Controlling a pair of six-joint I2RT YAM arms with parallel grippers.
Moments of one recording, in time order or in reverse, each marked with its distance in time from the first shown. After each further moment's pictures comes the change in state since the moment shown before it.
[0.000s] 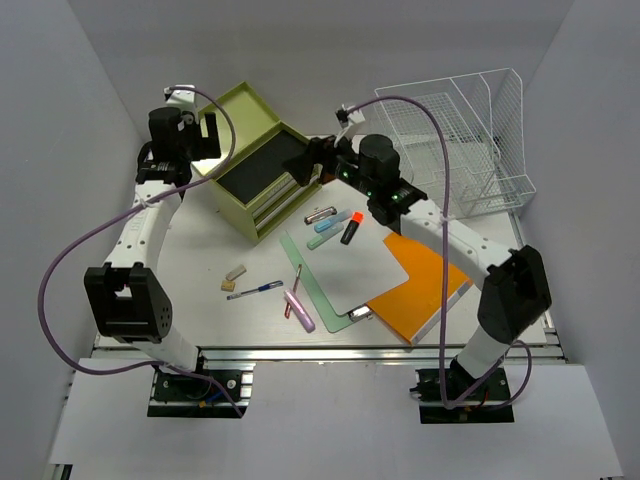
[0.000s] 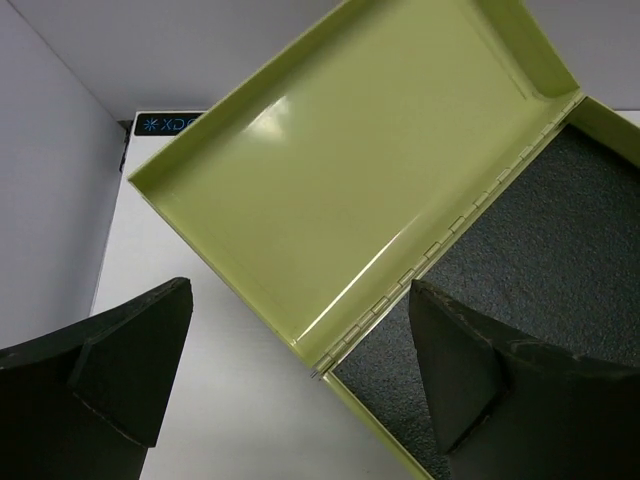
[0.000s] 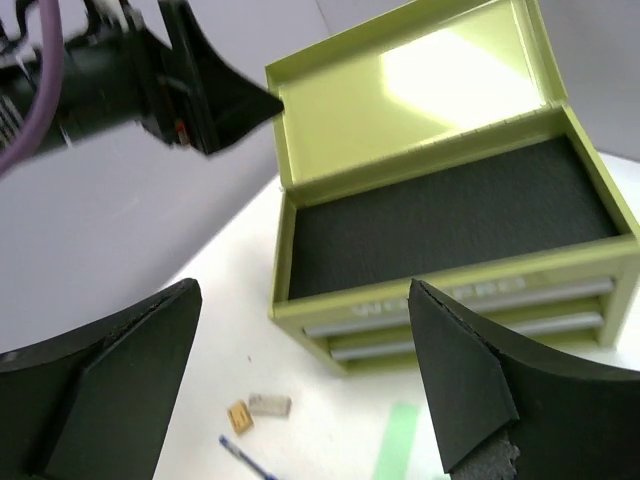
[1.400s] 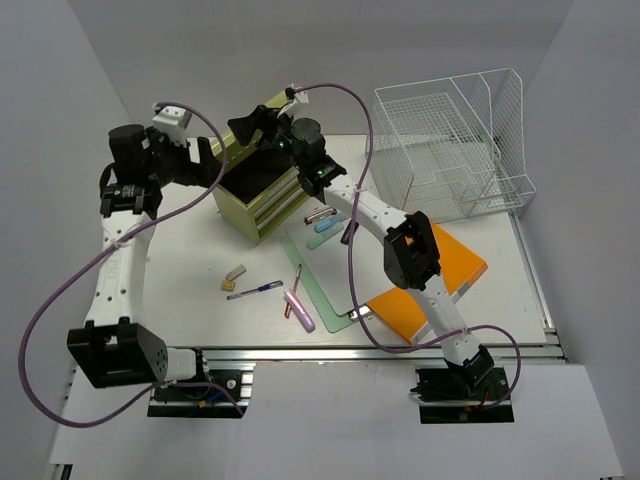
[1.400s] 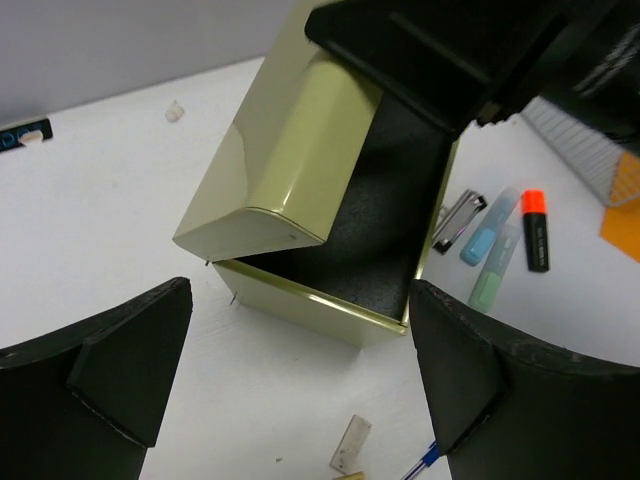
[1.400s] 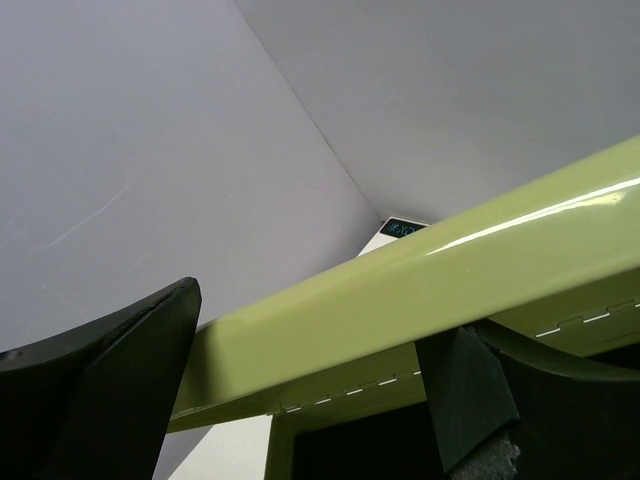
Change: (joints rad) left arm 0.145 -0.298 -0.087 -0.234 0.603 0.072; right arm 0.069 0.772 0.882 0.100 0.174 0.171
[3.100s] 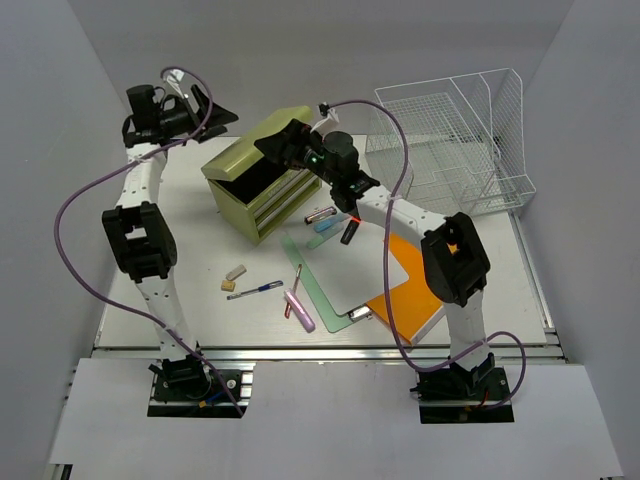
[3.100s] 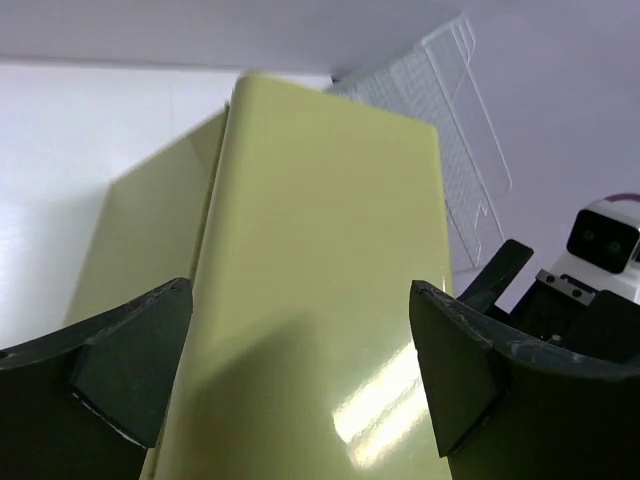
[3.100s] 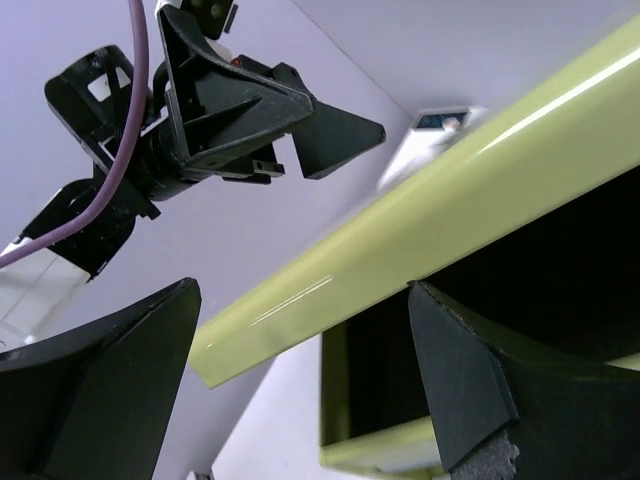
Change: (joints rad) left arm 0.043 0.873 0.633 0.238 0.518 -0.711; right arm -0.047 -0.408 -0.647 0.092 -0.099 0.248
